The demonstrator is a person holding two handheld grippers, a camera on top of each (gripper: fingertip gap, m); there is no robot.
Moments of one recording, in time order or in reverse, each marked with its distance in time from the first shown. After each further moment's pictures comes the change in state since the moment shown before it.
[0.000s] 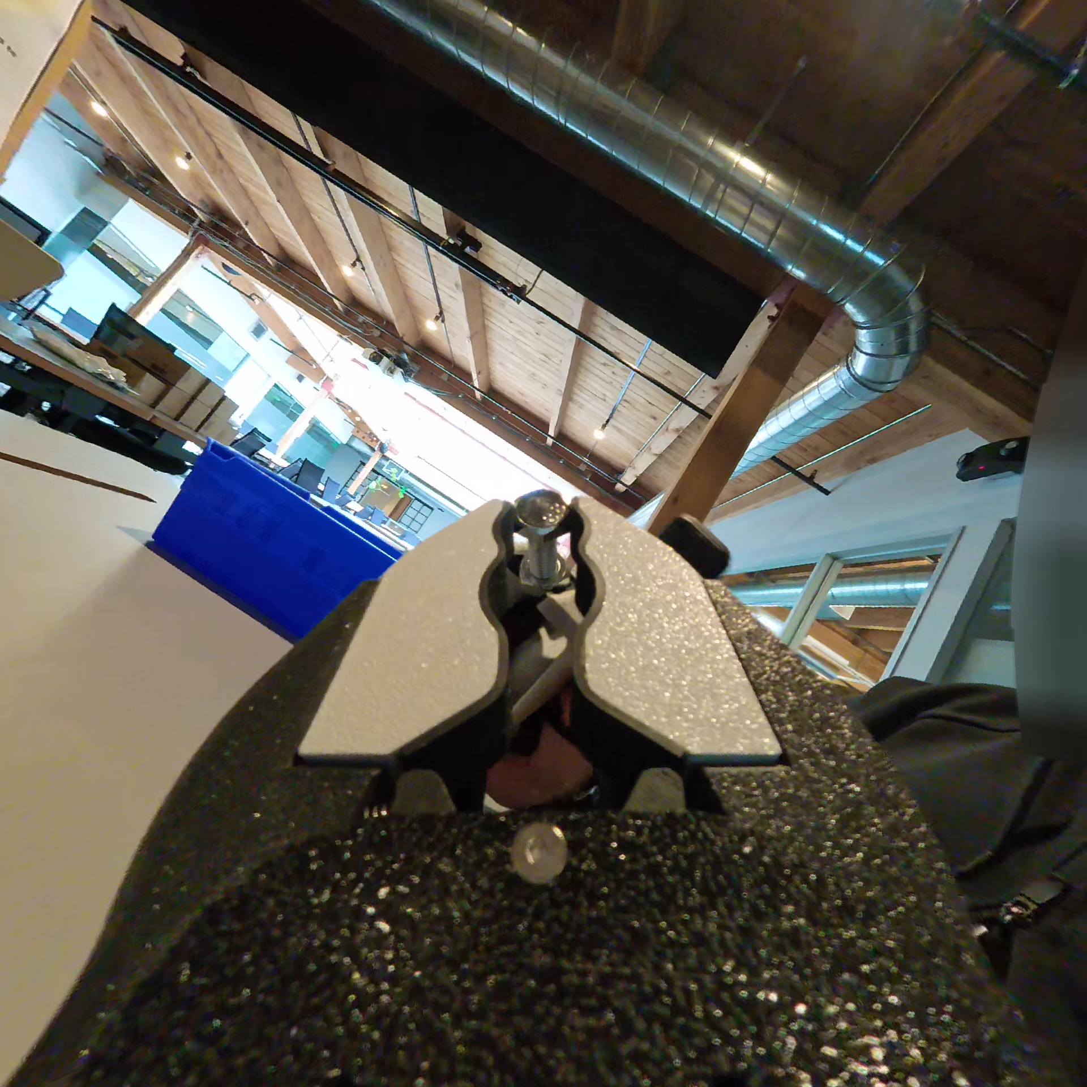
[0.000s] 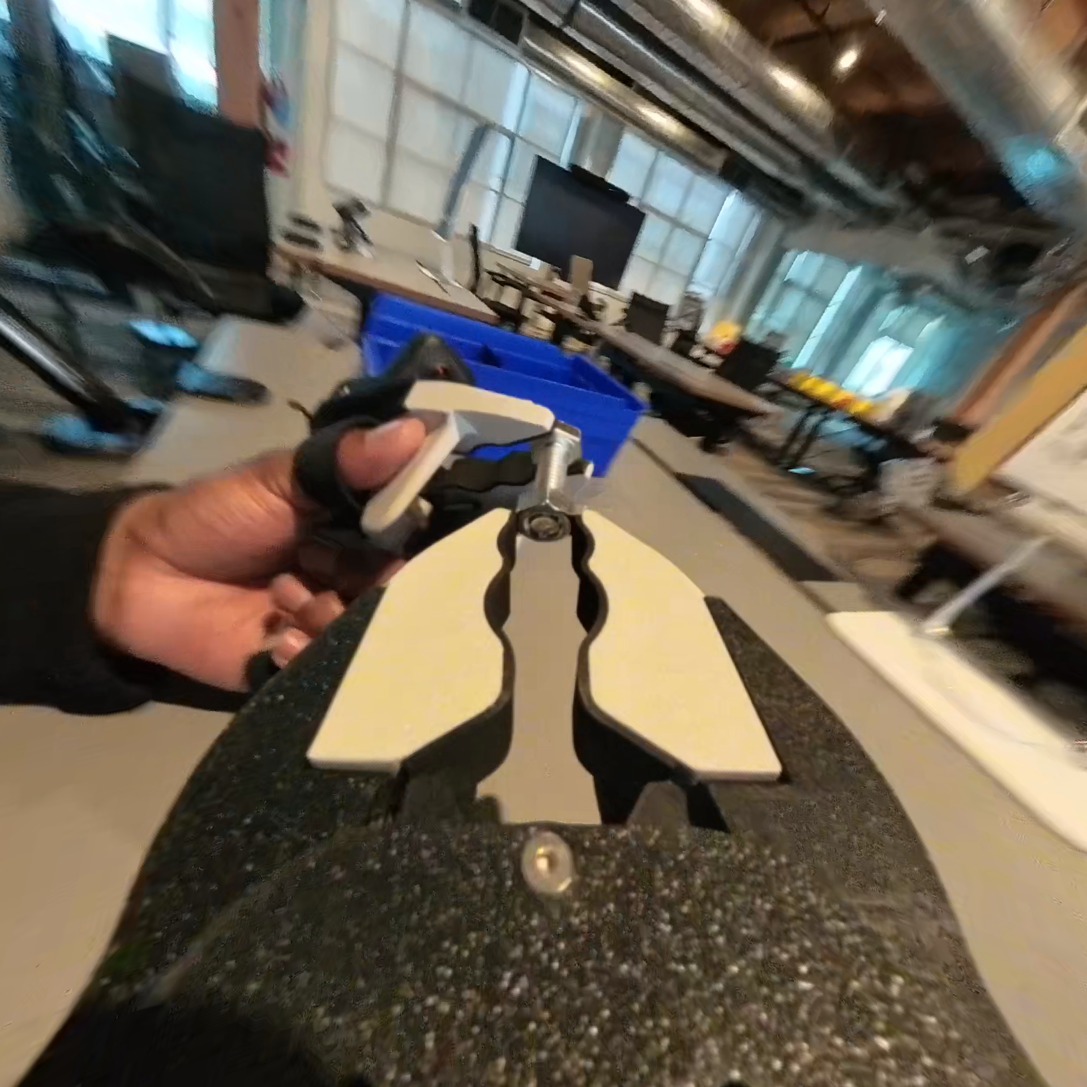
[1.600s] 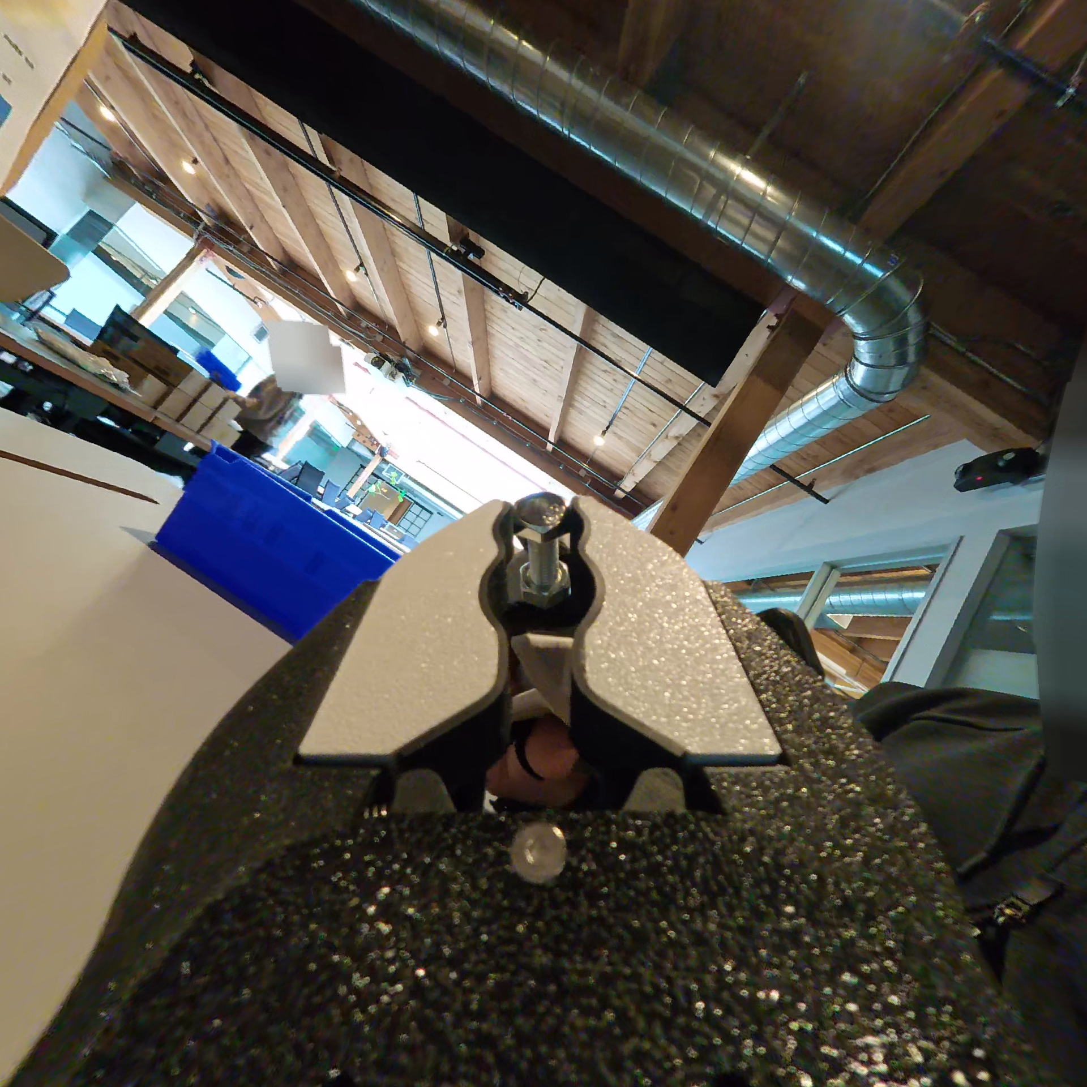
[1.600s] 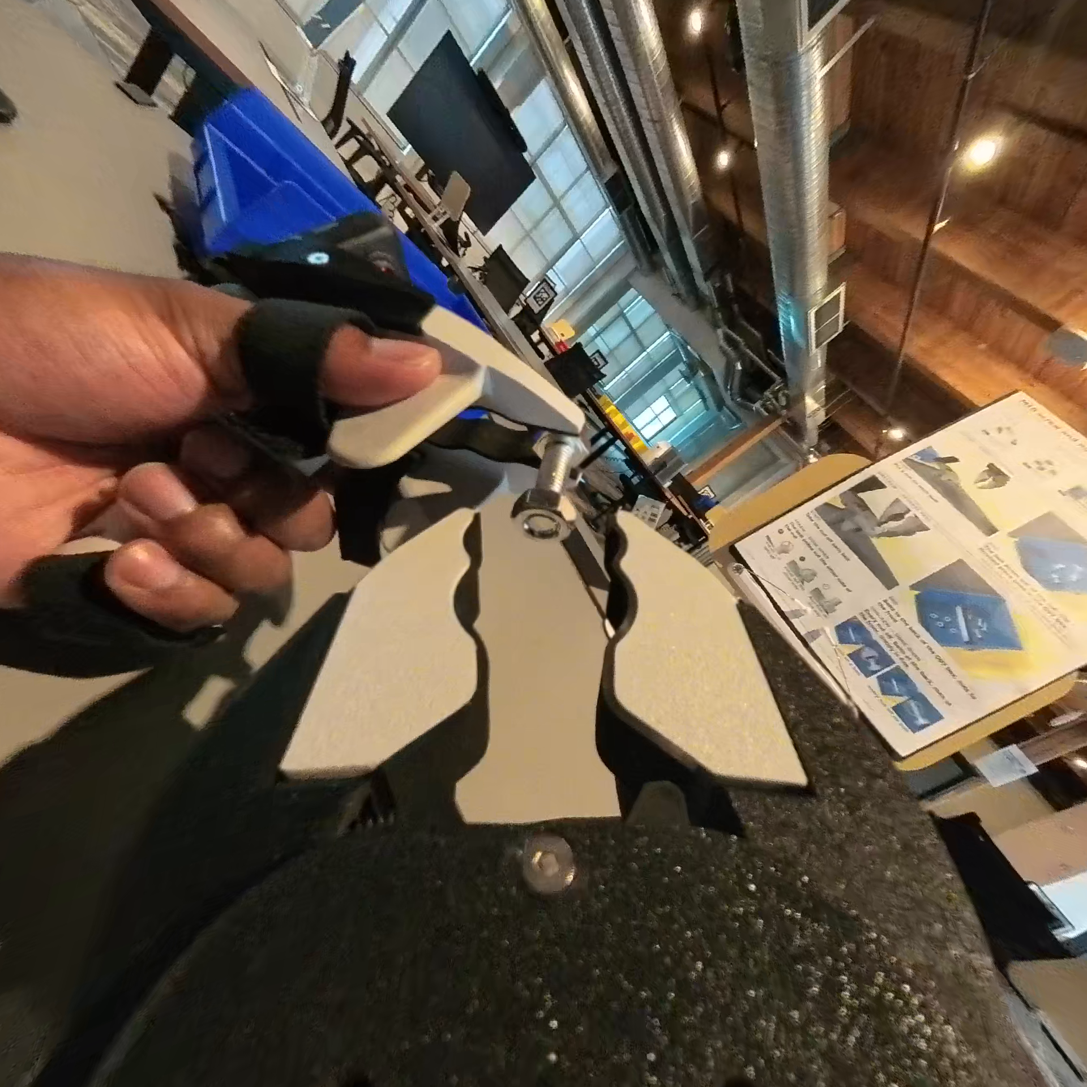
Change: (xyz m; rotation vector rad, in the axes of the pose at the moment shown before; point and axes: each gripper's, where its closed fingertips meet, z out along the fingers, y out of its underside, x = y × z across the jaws) left arm -0.001 -0.003 -0.002 0.012 -0.003 -0.012; right arm 0.003 0.002 0.003 -0.094 0.231 -0.505
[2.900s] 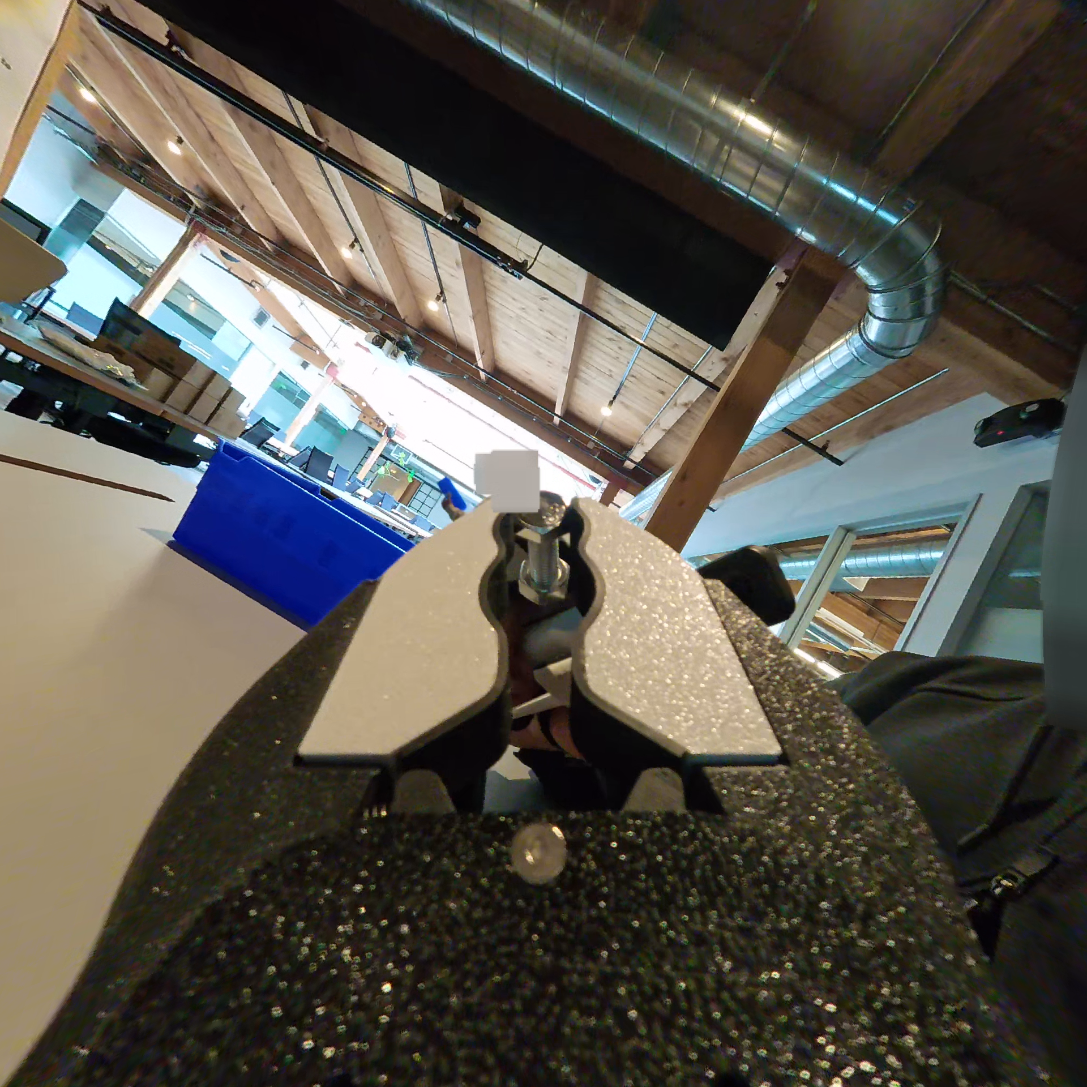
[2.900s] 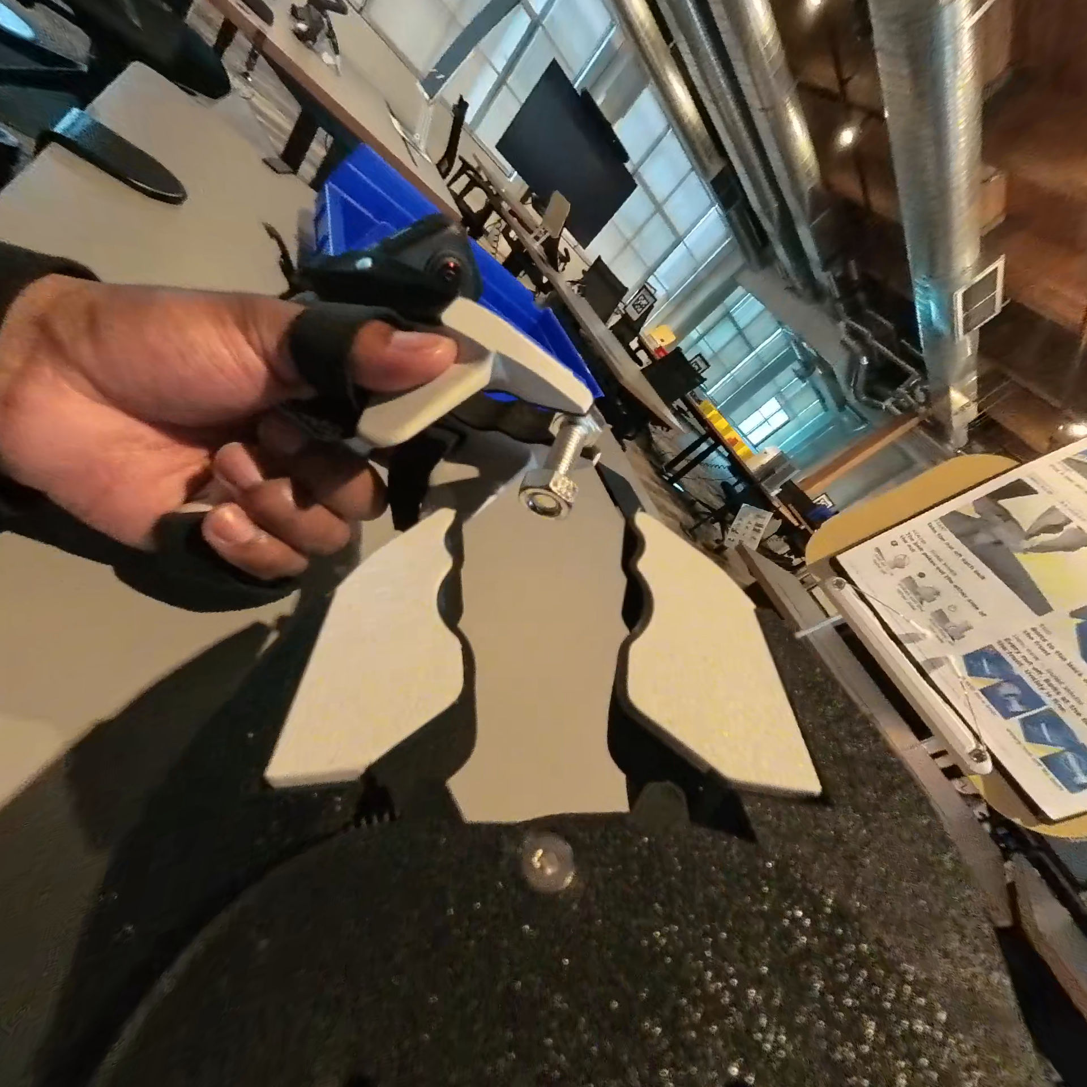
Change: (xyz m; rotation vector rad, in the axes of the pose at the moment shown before) left arm 0.004 -0.003 -0.007 -0.056 0.001 0.050; right arm -0.008 -0.003 -0.005 0.019 -0.185 0.095
